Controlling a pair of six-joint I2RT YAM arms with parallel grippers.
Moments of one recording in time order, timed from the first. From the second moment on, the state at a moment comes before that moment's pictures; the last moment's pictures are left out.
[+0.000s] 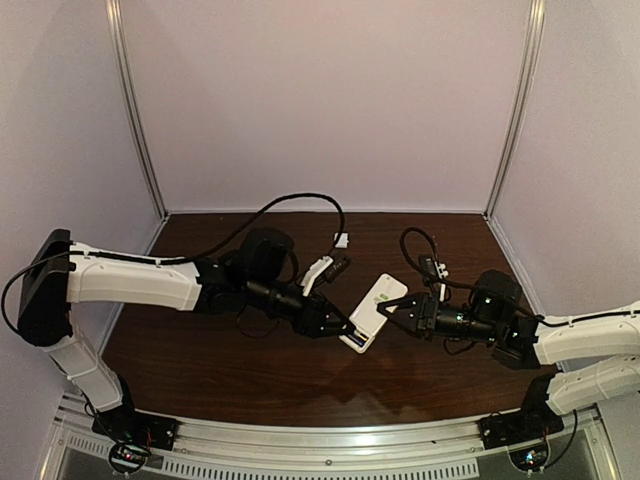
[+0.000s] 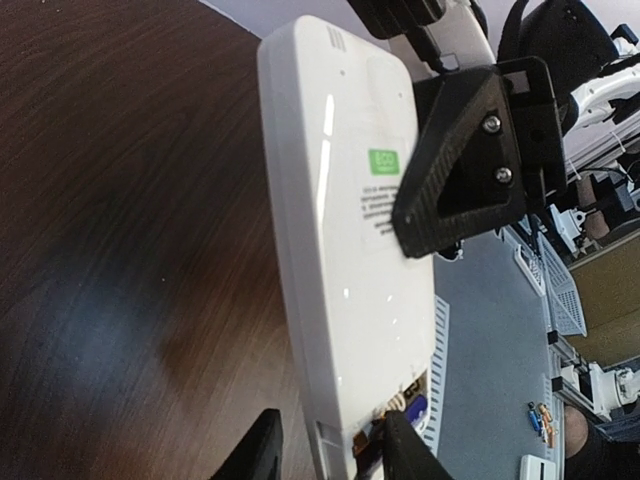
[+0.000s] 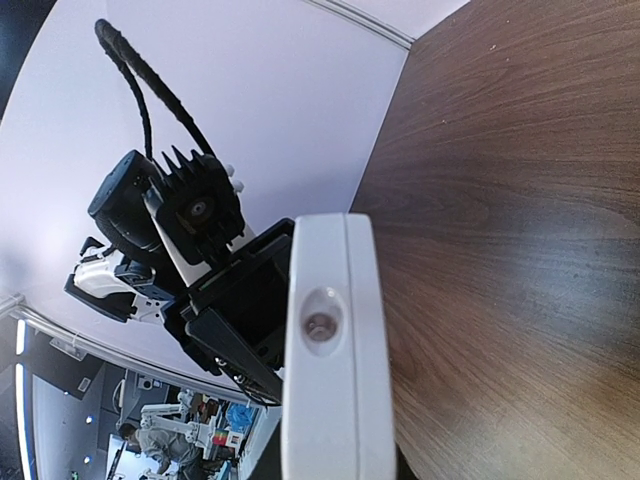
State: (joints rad) left arm -1.00 1.64 1.04 0.03 0.60 -0.35; right arm 0.86 1.10 0.35 0.67 -0.37 1.11
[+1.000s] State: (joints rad) left arm -0.68 2.15 1.93 -0.37 0.15 -0.12; right arm 0.47 0.86 0.36 0.28 -0.48 1.00
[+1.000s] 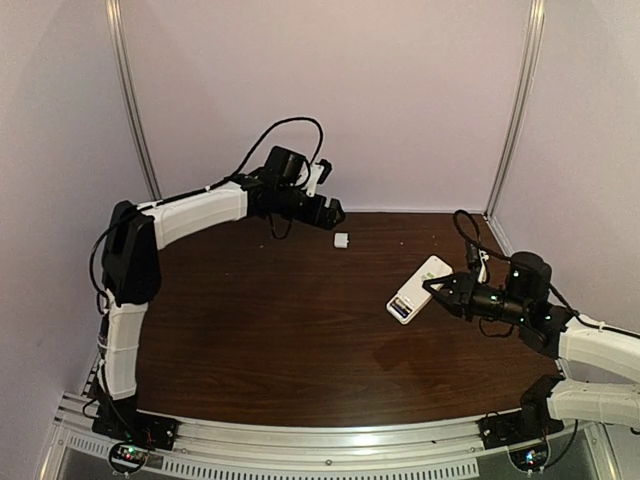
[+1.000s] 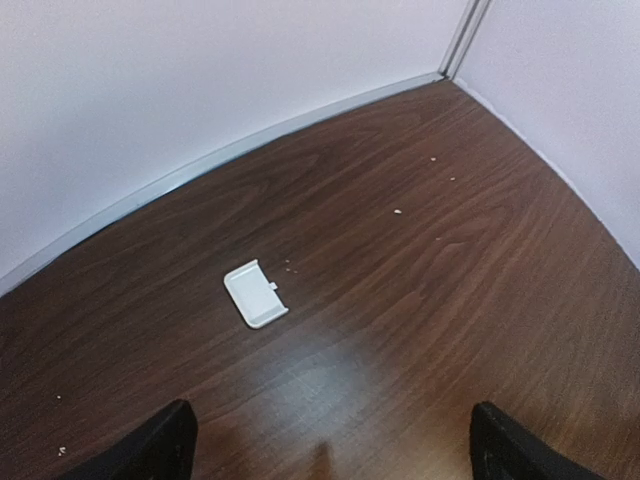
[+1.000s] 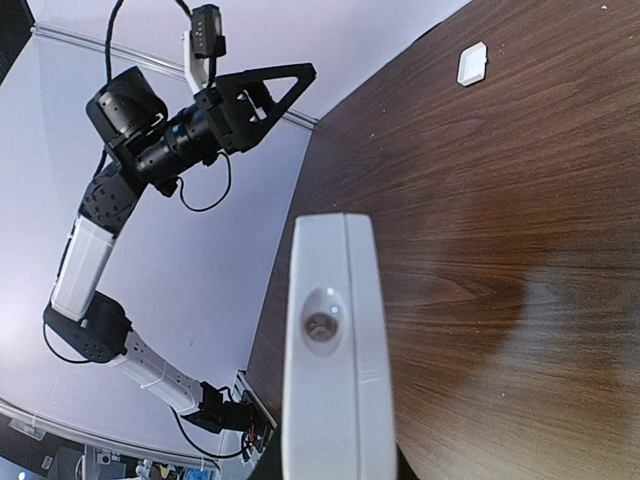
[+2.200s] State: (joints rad) left arm -0.63 2.69 2.48 -0.55 -0.11 -0.06; right arm 0.45 1.05 0.44 0.25 -0.51 0.92
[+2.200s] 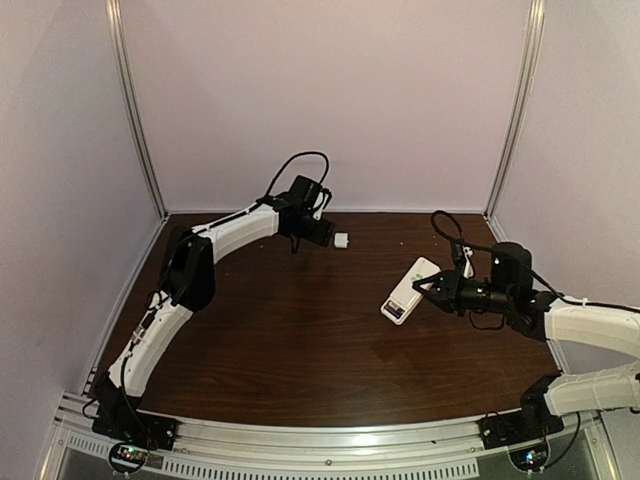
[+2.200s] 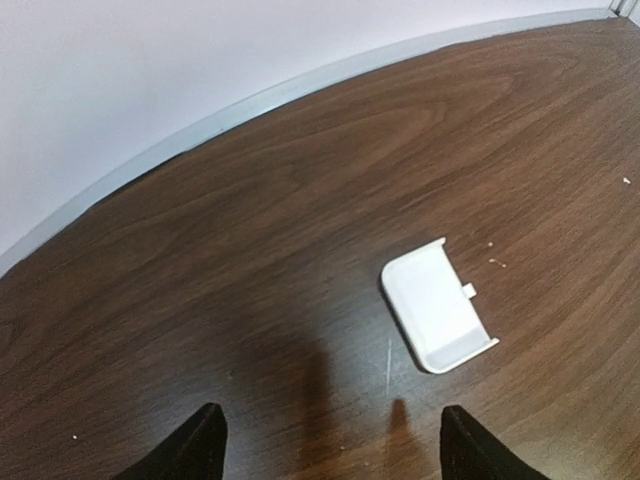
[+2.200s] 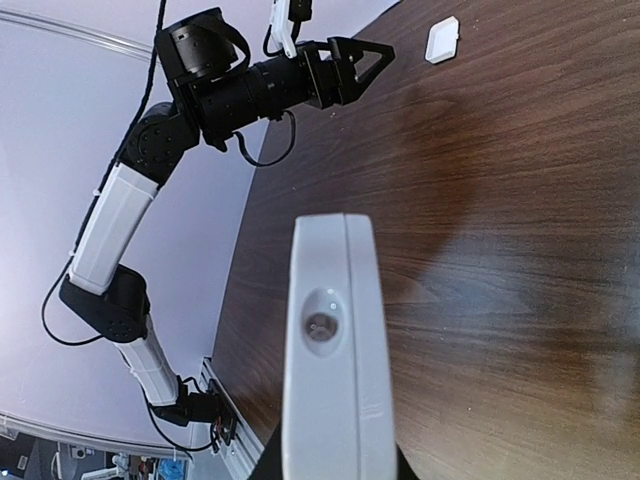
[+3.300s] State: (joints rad) left arm -0.55 2.34 2.03 -0.38 0.04 -0.09; right arm 0.37 2.19 1.47 0.34 -0.38 0.72
